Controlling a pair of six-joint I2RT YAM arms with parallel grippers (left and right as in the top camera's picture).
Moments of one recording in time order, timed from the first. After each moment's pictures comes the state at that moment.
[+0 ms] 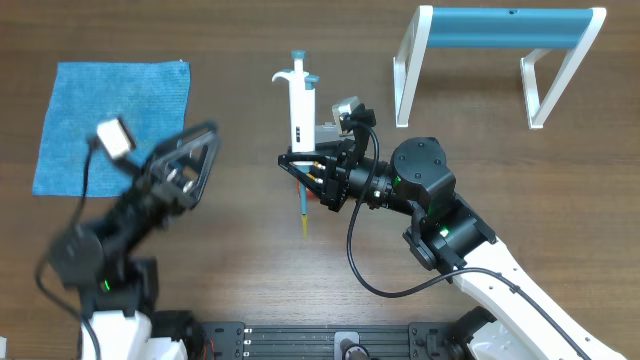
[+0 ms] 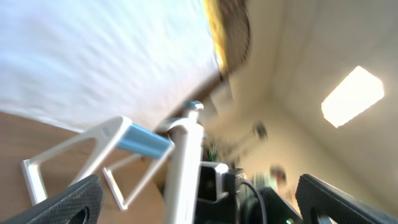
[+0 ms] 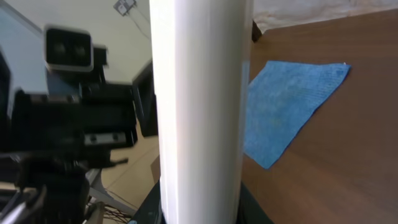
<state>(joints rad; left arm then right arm) 0.07 0.73 0.53 0.62 0.85 -1.27 0.60 1.14 0.80 0.23 -0.62 0.69</state>
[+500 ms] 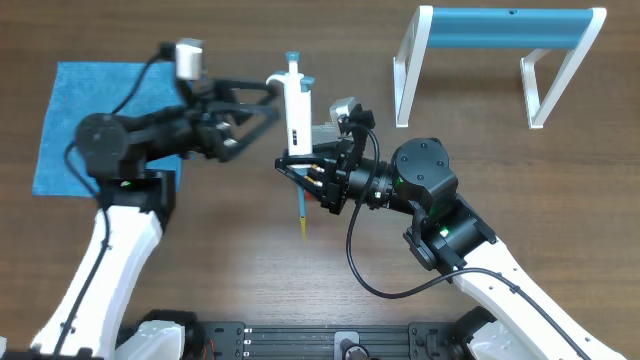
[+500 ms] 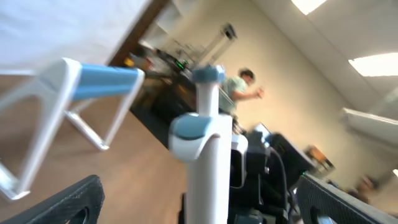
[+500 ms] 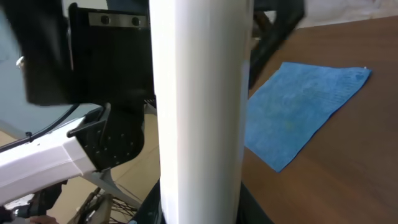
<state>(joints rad) -0.07 1.25 0.81 0.86 1.24 -1.19 0.60 1.14 0.80 0.27 -0.67 0.69</state>
